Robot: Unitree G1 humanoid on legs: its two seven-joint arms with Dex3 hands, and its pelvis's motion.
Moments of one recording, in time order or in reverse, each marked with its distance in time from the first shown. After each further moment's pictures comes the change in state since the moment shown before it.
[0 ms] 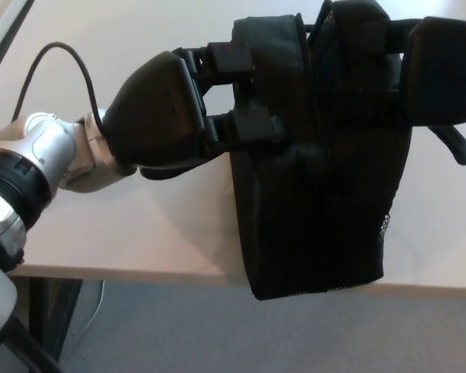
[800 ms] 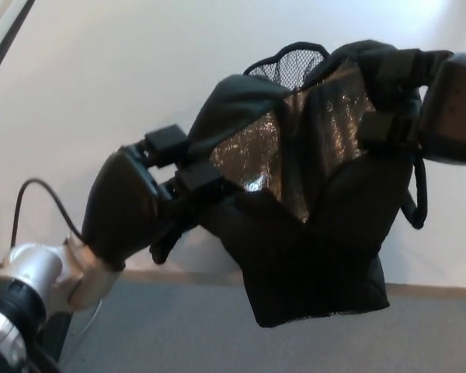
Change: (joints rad) left_arm 0.419 -0.065 0.231 0.009 -0.185 -0.010 -0.045; right_arm 0.299 -0.042 -0.296 -0.097 0.222 -0.177 -0.048
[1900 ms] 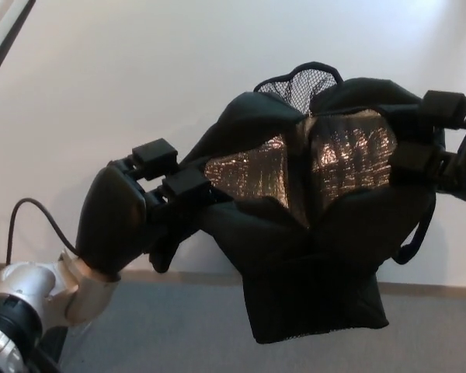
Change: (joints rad) left_arm 0.012 0.009 0.062 -0.032 -0.039 -0.043 -0.029; right_arm 0.153 -0.028 -0.113 0.009 0.043 -0.016 -0.010
